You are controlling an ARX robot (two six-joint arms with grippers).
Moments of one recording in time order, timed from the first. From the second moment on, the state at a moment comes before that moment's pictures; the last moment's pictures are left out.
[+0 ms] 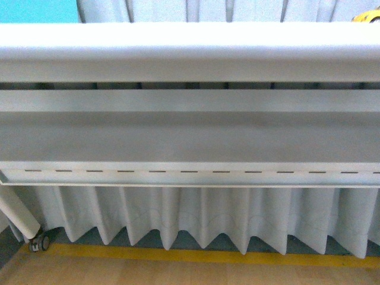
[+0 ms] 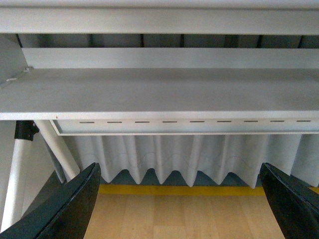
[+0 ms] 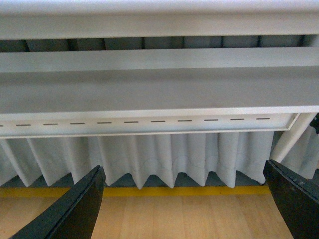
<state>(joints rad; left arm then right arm) 0.00 0.01 0.01 0.00 0.00 0.00 0.00 0.00 0.01 0.00 0.00 -0.01</state>
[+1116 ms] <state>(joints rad) 0.00 0.01 0.01 0.00 0.00 0.00 0.00 0.00 0.01 0.00 0.00 -0.01</state>
